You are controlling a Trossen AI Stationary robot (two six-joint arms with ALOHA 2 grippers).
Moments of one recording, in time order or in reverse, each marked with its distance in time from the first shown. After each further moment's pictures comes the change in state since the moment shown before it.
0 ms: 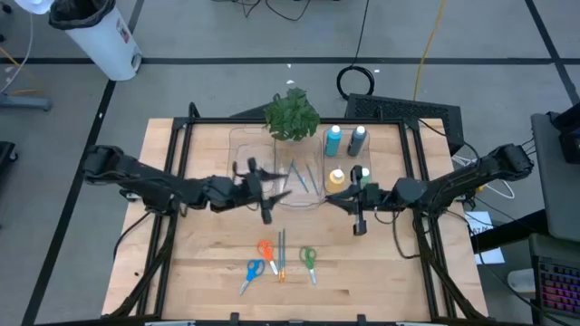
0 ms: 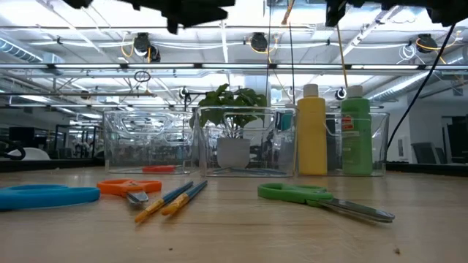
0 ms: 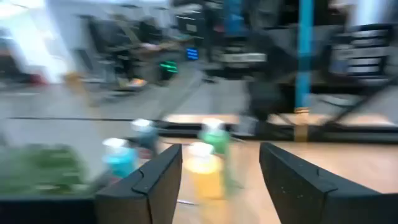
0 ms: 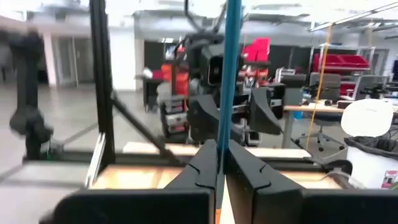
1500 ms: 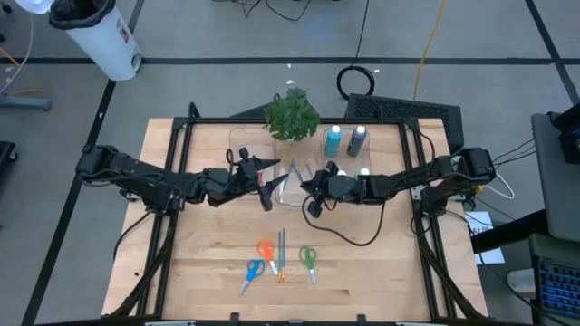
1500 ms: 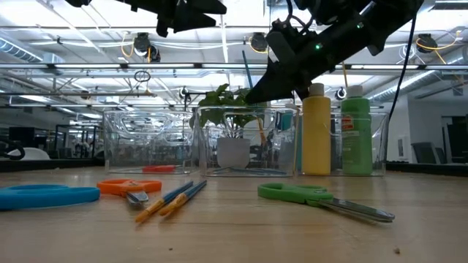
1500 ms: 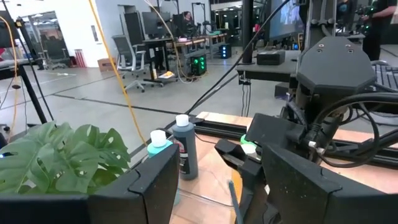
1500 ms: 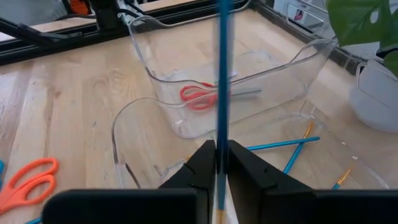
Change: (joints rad) left arm 0.053 -0.057 0.000 -0.050 -0.100 -0.076; right arm -0.213 0.448 0.271 -0.472 0.107 0.334
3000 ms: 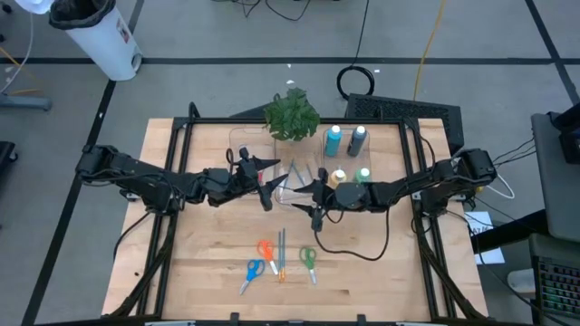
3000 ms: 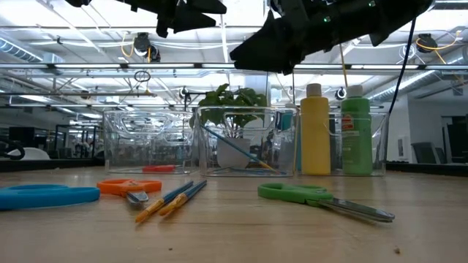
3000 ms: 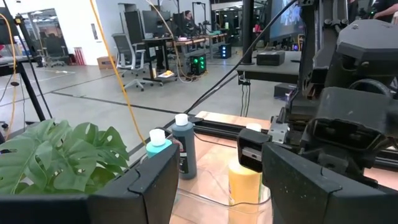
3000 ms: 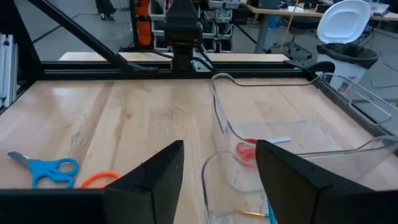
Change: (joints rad) left arm 0.000 0.000 0.000 -0.001 0.000 -0.014; right arm 0.094 -0.002 -0.001 0.226 -0.085 -0.245
